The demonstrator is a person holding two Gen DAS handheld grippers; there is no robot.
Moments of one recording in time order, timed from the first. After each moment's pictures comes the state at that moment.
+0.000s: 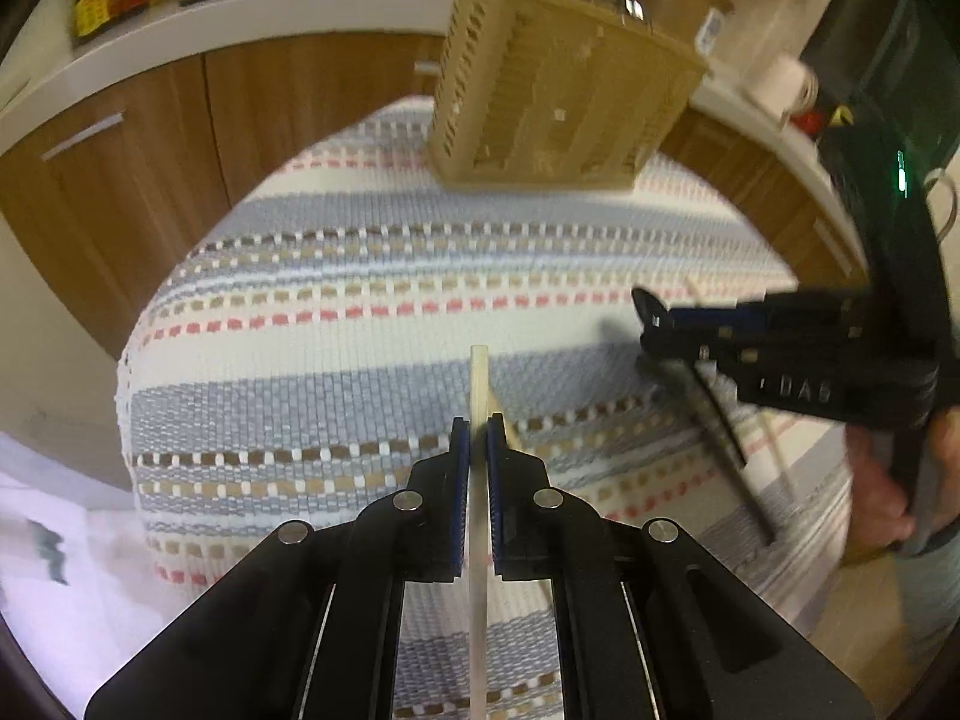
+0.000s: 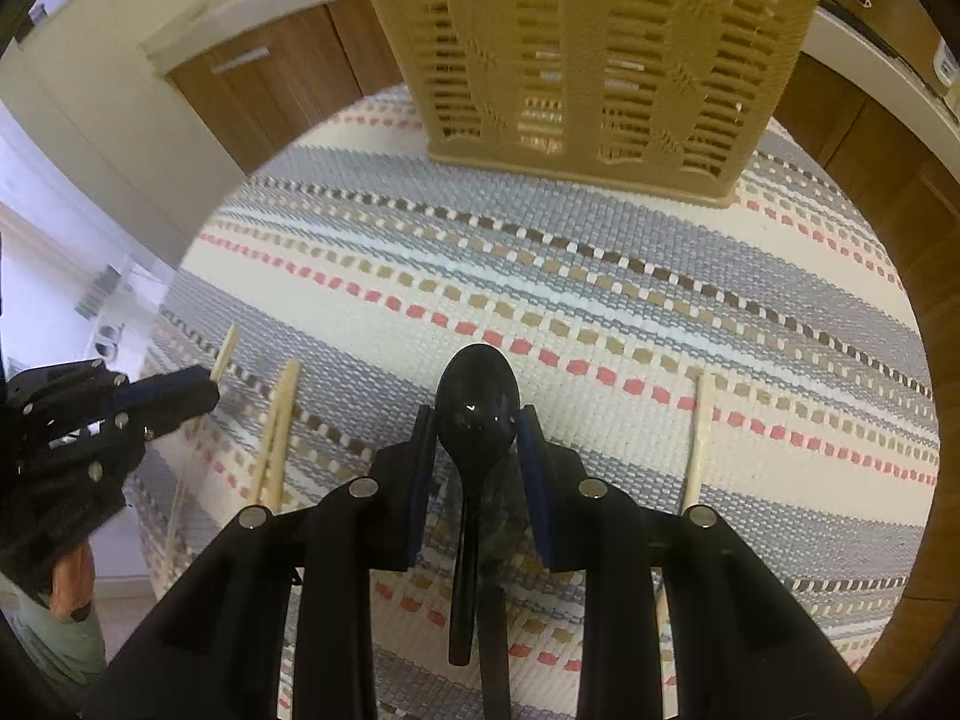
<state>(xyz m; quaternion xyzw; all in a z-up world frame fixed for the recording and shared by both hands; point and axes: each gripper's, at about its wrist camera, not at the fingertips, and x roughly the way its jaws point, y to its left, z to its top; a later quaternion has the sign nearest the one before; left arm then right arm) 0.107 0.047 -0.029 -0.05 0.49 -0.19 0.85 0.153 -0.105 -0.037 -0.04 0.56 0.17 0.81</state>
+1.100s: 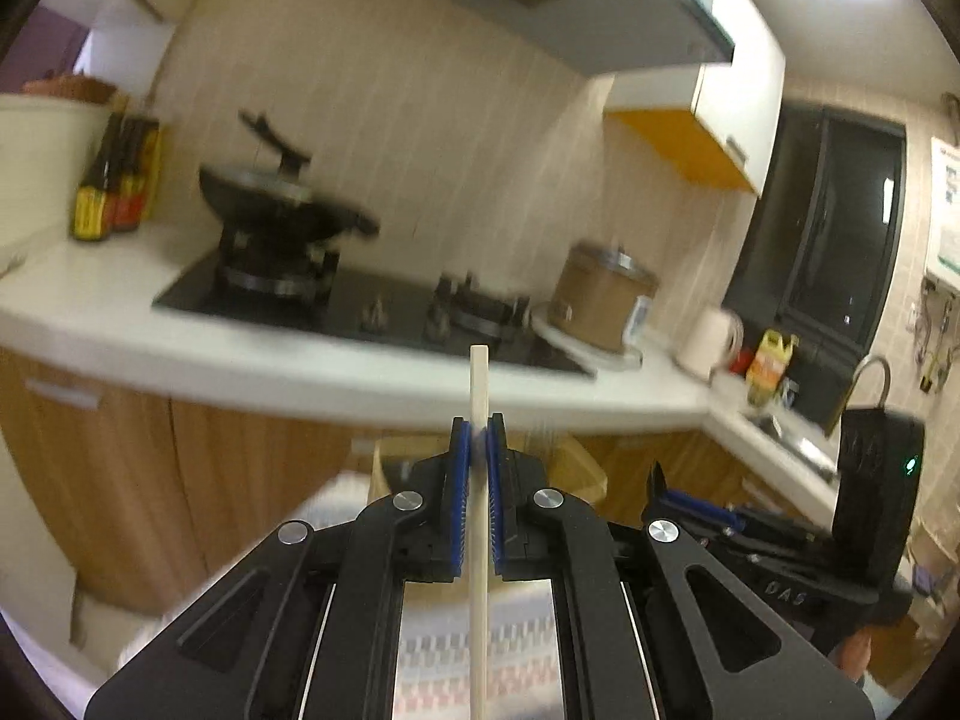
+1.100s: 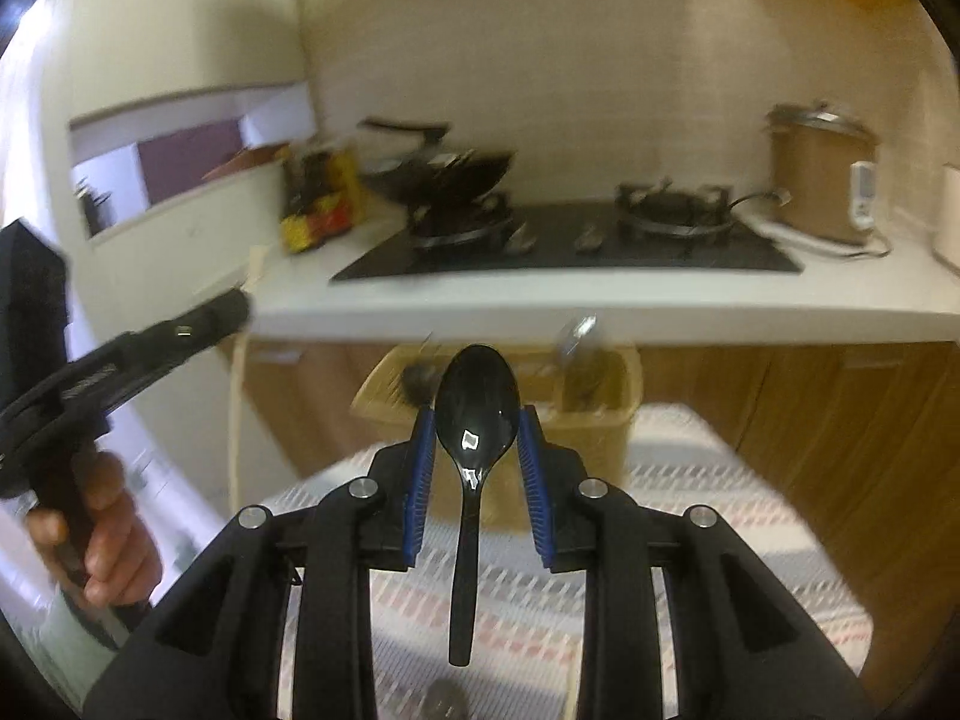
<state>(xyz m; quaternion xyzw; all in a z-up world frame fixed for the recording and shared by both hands) 0.151 0.036 0.143 -0.14 0.17 -0.22 0.95 0.163 -0.175 0.111 0.04 0.26 0.16 0.95</state>
